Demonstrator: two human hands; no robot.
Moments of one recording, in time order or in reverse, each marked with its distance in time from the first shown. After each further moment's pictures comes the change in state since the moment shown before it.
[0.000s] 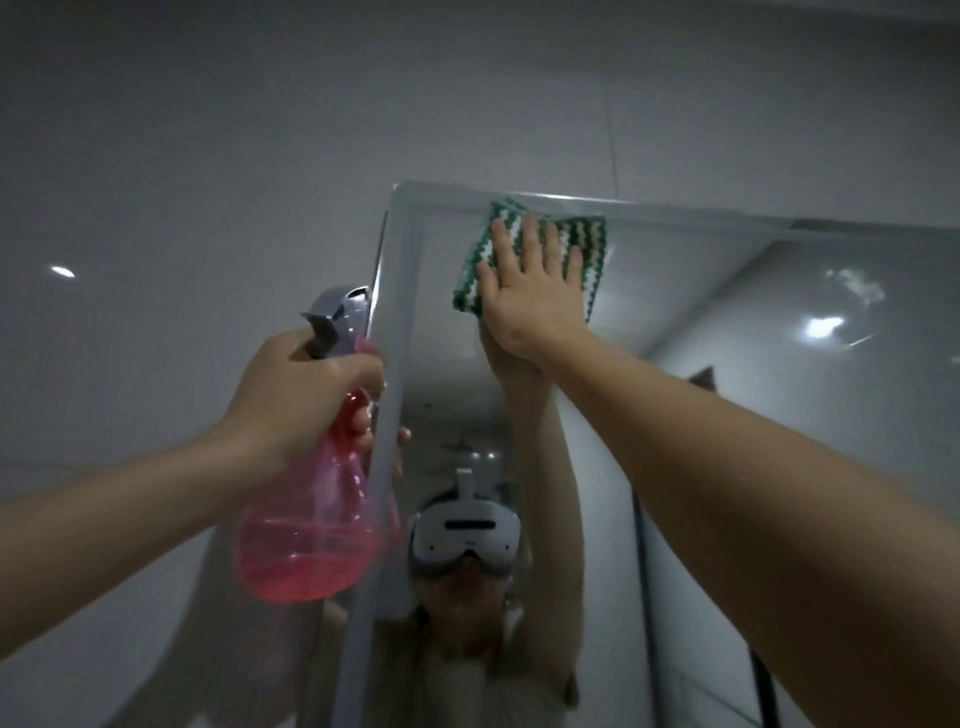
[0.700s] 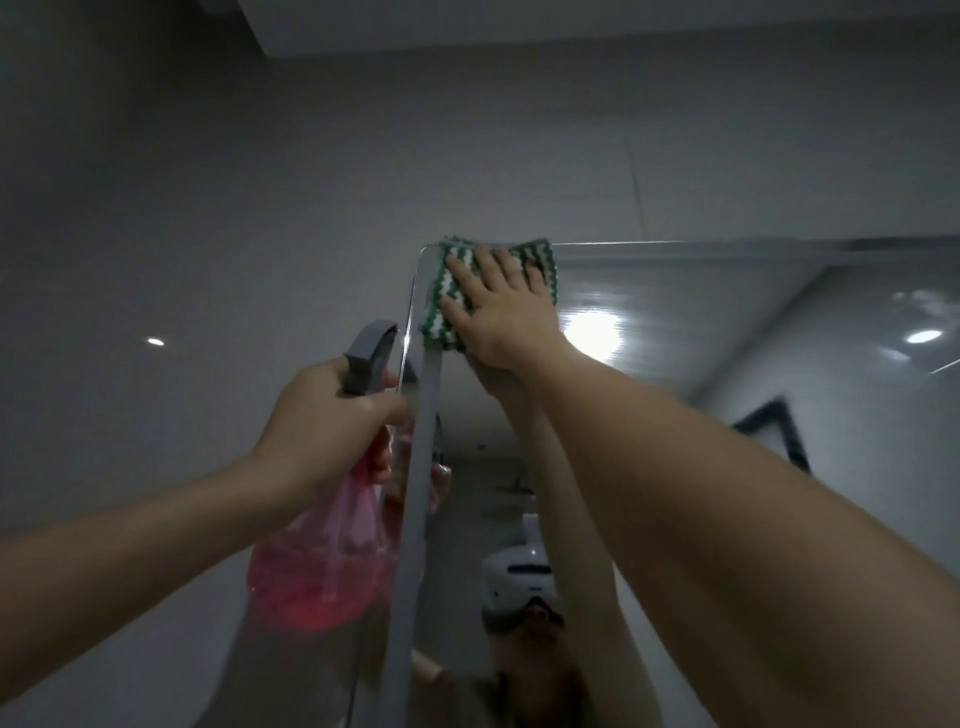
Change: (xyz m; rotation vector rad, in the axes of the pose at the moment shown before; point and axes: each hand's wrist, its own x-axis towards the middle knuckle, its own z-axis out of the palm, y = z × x) left_hand 0.022 0.015 -0.001 0.203 0.056 0.070; right_hand 0.043 -0.030 -0.001 0.028 -0.054 -0.241
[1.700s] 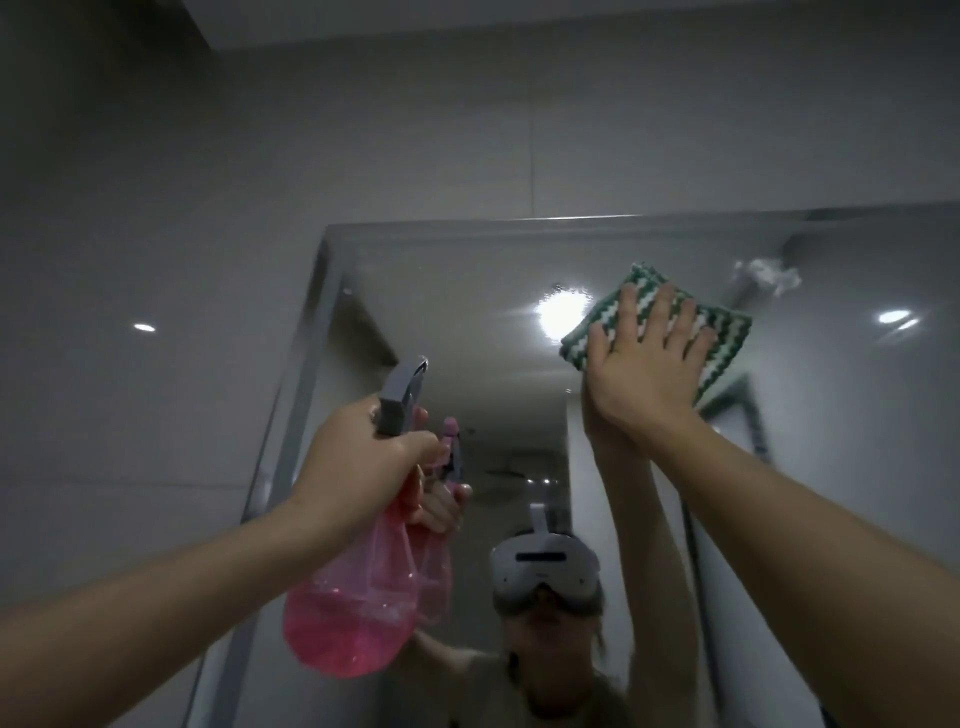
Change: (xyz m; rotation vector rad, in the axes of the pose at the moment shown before) left_hand -0.083 0.010 0.132 0.019 -0.035 -0.037; right_hand -0.161 0.172 -0.021 0.000 0.079 0.534
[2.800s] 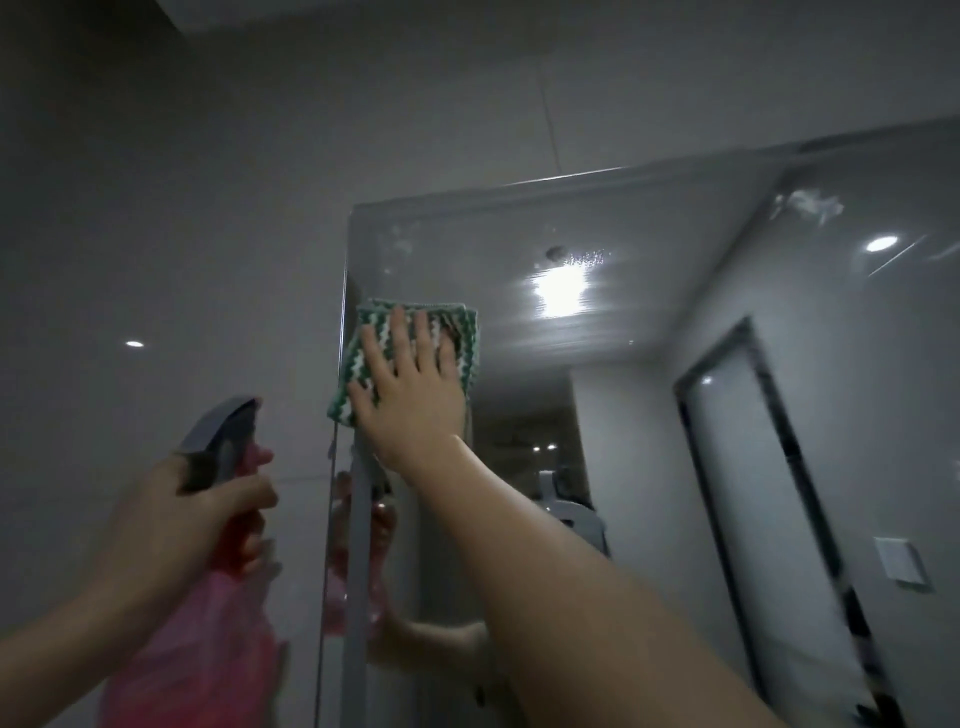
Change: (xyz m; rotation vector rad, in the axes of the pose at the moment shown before) left_hand -0.021 -0.042 -0.155 -0.058 0.122 -0.113; right_hand -0.095 -0.216 0.055 0.083 -0.144 -0.500
